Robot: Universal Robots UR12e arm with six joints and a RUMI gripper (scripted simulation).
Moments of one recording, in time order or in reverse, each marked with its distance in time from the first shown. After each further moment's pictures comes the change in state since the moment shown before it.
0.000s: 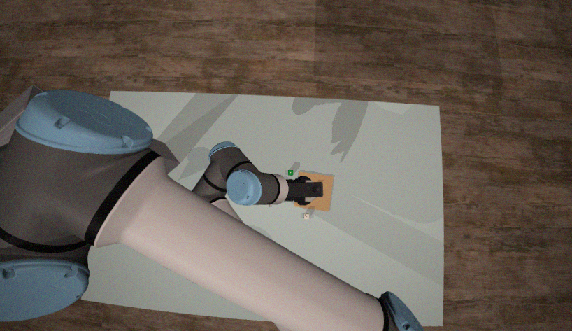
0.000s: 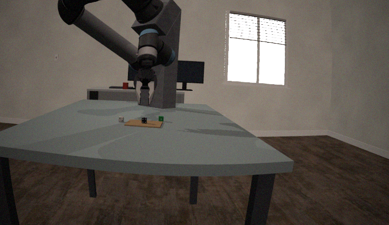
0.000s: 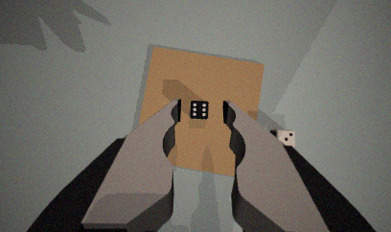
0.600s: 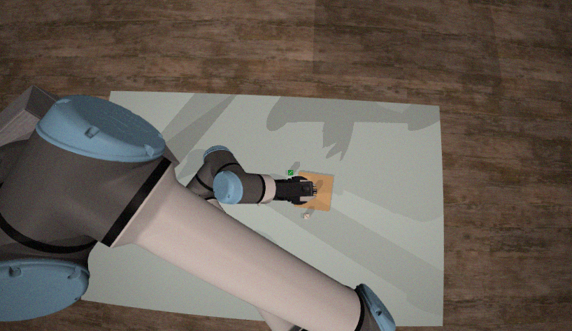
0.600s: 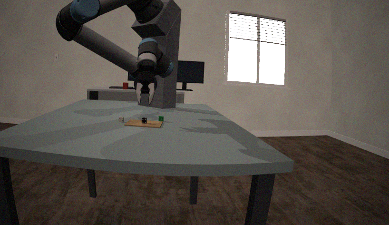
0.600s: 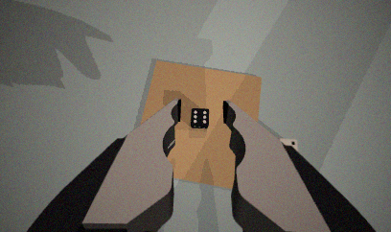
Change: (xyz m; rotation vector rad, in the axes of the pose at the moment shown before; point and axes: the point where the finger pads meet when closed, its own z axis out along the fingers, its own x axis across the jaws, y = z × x) arm -0.001 0.003 -0.003 0.183 -0.002 -0.007
